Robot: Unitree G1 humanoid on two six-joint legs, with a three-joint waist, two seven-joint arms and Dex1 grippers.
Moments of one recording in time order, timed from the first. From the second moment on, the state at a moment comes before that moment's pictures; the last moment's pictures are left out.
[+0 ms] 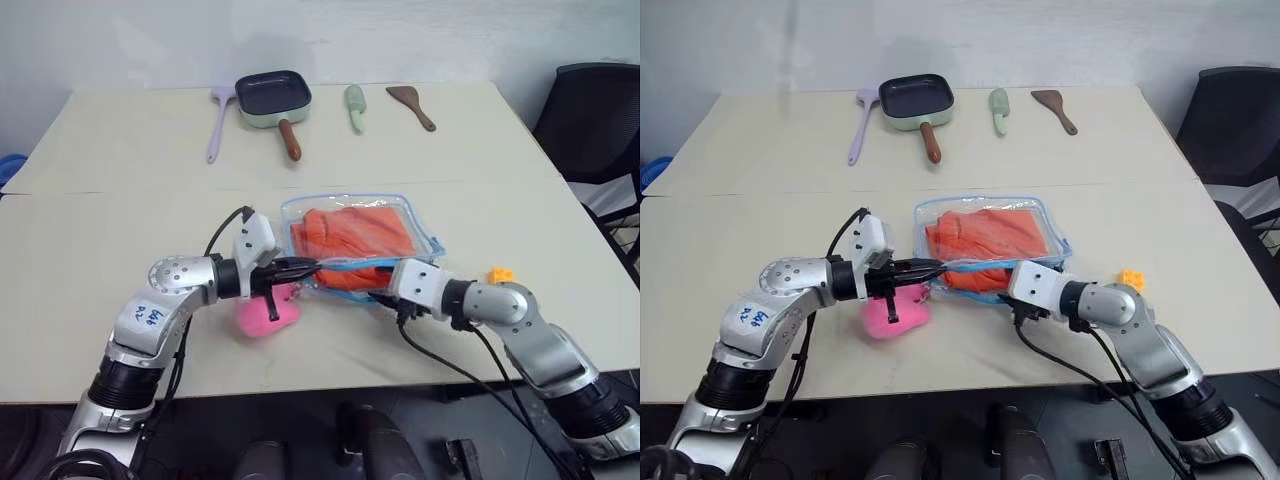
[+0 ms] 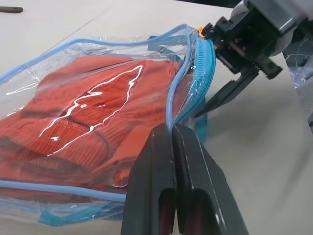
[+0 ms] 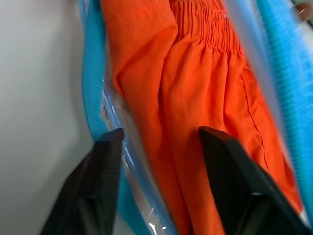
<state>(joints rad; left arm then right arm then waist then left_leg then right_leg) -0.45 0.55 -0.10 -0.26 -0.38 0.54 -0.84 -0.34 -0.72 0.29 -0.25 -0.02 0.24 0.74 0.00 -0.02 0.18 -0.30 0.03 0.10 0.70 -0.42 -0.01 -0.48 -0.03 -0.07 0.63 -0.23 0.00</state>
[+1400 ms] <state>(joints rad) -0.59 0.39 -0.10 -0.14 -0.36 0.59 -0.68 -0.34 -0.80 0.35 -0.21 -0.24 -0.16 0.93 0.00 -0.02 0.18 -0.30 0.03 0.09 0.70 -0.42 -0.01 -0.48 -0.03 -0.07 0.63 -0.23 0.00</state>
